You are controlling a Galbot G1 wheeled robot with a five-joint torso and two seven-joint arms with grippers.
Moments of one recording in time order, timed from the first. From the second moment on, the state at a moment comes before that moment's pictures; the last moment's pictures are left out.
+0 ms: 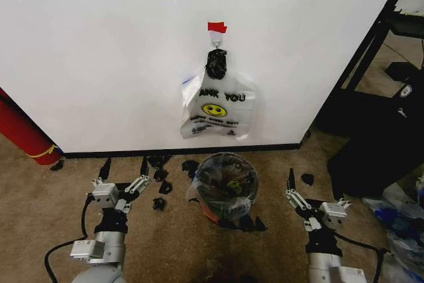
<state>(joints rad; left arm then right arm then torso) 1.69 -1.23 -0.49 -2.23 -0.27 -0.30 -0.23 -1.85 1.57 0.46 2.27 -0.08 0.34 0.22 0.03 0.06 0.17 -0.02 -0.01</state>
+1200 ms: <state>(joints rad) 1.70 -1.25 -0.44 -2.27 -0.21 -0.29 -0.27 -1.85 1.51 0.45 2.29 0.02 0.26 0.18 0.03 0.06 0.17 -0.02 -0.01</state>
